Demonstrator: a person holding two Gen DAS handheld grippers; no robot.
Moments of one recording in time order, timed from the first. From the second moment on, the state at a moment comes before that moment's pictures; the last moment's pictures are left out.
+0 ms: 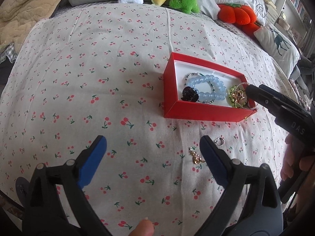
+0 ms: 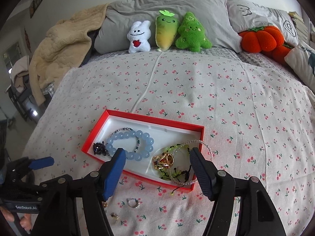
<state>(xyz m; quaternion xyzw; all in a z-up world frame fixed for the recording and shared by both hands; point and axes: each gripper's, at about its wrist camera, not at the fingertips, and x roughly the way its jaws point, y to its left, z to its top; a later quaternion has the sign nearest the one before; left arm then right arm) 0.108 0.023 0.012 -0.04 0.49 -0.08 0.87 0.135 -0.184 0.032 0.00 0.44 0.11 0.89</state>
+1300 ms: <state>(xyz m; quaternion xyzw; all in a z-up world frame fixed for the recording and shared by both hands) 0.047 -0.012 -0.049 0.06 0.48 -0.04 0.88 0.047 -0.203 -0.050 -0.09 0.52 0.09 0.84</state>
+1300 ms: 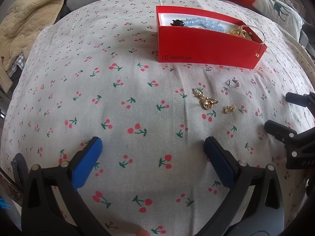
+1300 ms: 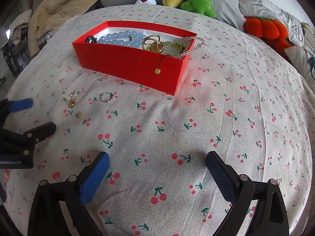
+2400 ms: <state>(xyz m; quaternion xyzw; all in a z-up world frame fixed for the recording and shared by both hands) 0.064 -0.042 -0.032 -0.01 0.47 -0.13 0.87 0.053 -0.202 -0.050 -0.10 0.53 0.09 0.83</state>
